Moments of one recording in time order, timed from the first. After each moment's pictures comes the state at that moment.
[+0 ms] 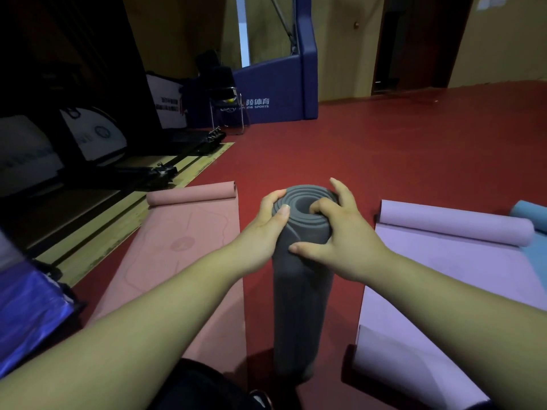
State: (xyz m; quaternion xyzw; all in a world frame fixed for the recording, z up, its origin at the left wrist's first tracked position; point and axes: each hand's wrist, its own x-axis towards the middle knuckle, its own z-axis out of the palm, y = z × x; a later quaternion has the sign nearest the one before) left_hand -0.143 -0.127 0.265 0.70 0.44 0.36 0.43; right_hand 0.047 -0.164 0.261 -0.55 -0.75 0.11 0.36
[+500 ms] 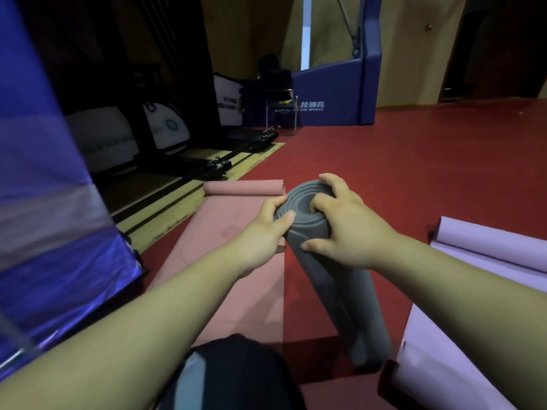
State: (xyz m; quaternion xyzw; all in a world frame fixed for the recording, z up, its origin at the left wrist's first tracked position) left_hand -0.230 -0.165 0.270 0.59 0.49 0.43 0.47; right_hand -0.034 -0.148 0.291 -0.46 -0.86 0.01 0.22
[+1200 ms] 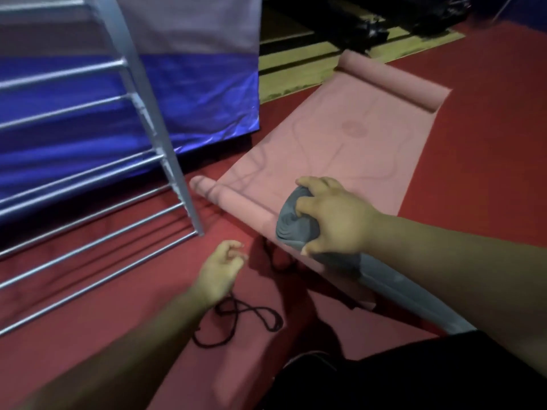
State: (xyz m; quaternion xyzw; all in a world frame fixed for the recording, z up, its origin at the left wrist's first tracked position) left_hand -0.489 -0.340 -0.060 0.22 0.76 0.47 0.39; right_hand -0.342 -0.141 0.098 -0.16 -0.98 0.06 -0.11
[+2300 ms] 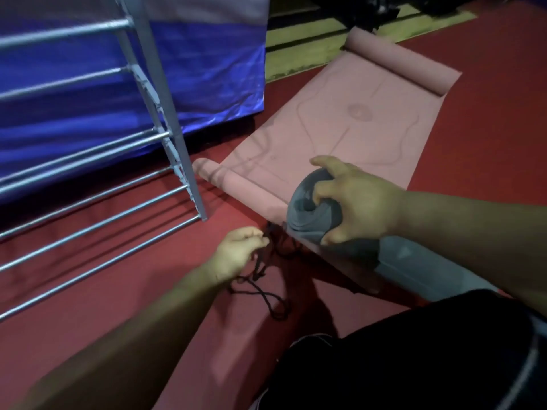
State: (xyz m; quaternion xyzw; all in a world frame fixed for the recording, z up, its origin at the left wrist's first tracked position) left_hand -0.486 -0.327 -0.057 0.21 0.67 0.51 0.50; right_hand -0.331 -0.134 0.103 -0.12 -0.99 0.08 -0.09
